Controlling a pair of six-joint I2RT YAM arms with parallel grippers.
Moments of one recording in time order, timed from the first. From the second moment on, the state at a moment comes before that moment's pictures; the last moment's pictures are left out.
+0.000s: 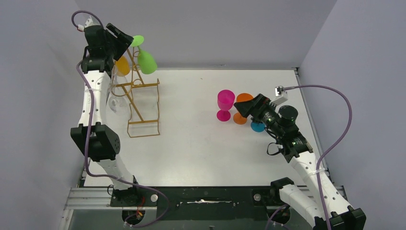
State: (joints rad) left arm 0.10 1.80 1.99 -0.46 0.11 -0.77; right arm 0.29 0.83 0.72 -0.05 -0.26 0.77
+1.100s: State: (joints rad) left arm 0.01 1.83 1.89 -0.33 -0.17 -1.00; right arm 0.30 0.81 0.72 -0.04 -0.26 0.80
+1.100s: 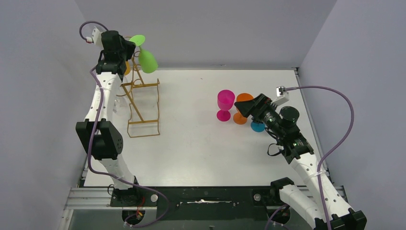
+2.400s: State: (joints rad) left arm 0.03 1.70 1.63 -0.07 -0.12 -1.10; right arm 0.30 0.80 0.71 -0.03 -0.25 0.86
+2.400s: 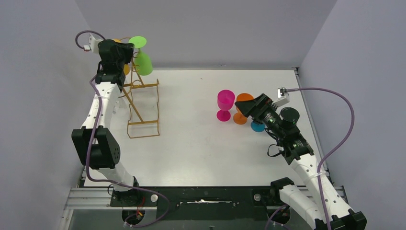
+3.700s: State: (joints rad) left arm 0.05 1.72 1.64 0.04 0.05 -1.14; right arm 0.30 0.77 0.69 -0.02 -0.20 0.90
